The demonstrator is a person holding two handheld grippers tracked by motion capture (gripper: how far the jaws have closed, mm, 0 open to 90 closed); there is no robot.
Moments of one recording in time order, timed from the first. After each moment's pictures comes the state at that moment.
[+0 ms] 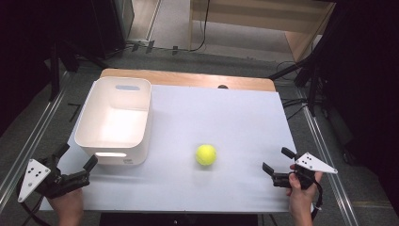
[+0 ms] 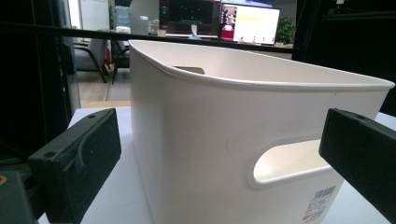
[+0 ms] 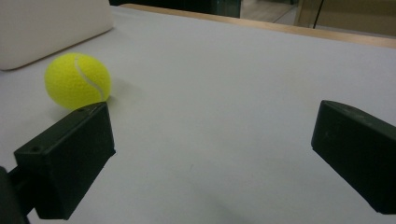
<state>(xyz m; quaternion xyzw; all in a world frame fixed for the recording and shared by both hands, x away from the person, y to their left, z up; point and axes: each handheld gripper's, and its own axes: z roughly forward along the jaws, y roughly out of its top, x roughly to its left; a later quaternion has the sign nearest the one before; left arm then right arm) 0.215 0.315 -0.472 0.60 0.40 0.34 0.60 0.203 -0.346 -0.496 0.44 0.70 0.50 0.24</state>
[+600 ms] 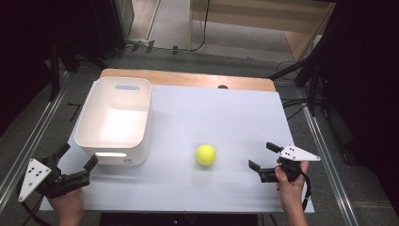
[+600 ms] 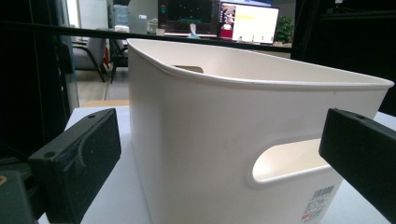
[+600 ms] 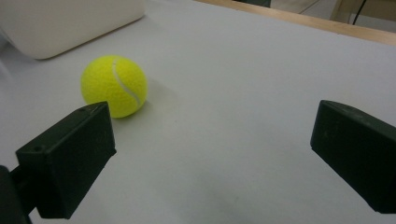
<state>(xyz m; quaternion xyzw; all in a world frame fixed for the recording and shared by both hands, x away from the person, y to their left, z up) 0.216 0.315 -0.472 0.61 0.40 0.34 0.60 0.224 -0.308 -0.479 0.41 0.74 0.49 0.20</state>
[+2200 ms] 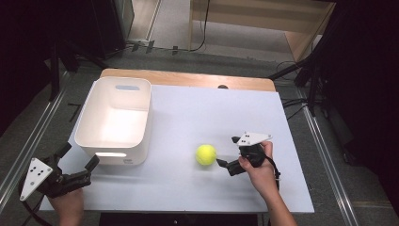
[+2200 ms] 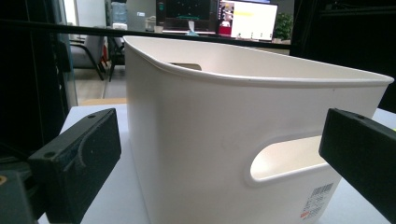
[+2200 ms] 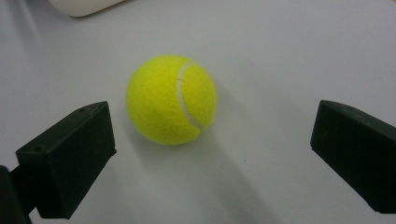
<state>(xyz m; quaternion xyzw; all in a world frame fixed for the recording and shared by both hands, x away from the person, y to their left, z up) 0.217 0.313 -0.473 0.61 0.40 0.34 0.59 0.271 -0.219 -0.468 0.33 0.84 0.41 0.13</state>
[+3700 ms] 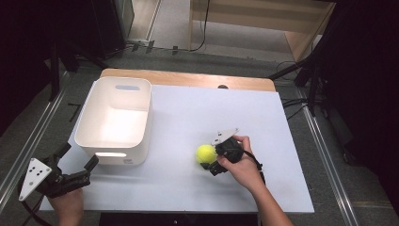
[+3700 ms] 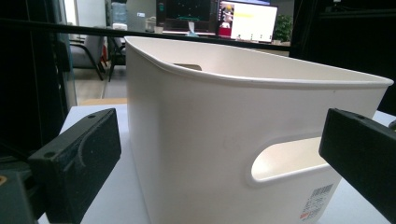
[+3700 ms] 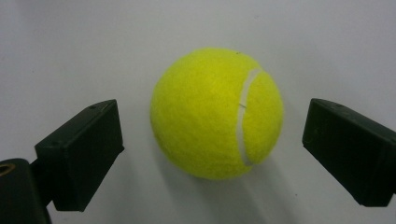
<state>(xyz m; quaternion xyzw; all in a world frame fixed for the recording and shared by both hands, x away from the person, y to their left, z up) 0.217 0.315 -0.473 0.61 0.40 0.34 0.60 0.294 -0.163 -0.475 0.29 0.90 0.31 0.08</state>
